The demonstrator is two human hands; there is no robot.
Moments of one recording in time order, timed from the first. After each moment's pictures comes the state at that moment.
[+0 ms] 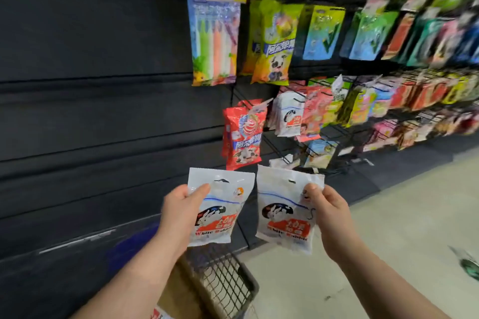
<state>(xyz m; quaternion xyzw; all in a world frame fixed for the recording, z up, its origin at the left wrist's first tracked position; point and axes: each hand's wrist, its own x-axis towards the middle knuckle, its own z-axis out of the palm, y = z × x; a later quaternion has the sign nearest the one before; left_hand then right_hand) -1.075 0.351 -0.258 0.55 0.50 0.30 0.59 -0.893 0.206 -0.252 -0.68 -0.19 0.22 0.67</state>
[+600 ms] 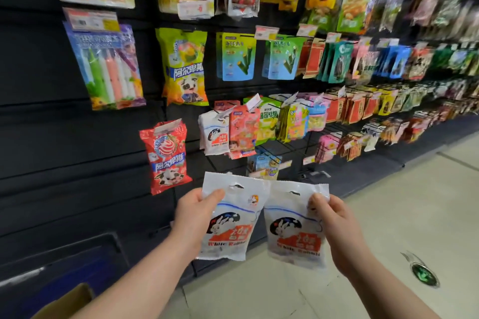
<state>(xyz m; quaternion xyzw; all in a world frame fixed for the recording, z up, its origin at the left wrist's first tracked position) -0.845 0.179 -0.214 0.58 0.43 0.30 0.63 -0.693 0.016 -0.217 -0.71 -0.19 0.17 0.66</state>
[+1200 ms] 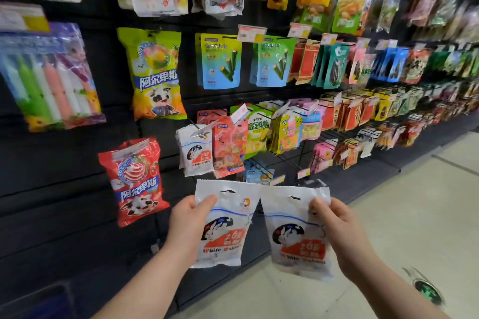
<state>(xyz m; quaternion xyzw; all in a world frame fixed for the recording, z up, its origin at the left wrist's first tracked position) -0.730 0.248 -0.225 0.55 0.43 0.30 0.65 -0.574 0.074 -0.223 -0.72 -0.19 0.15 0.65</state>
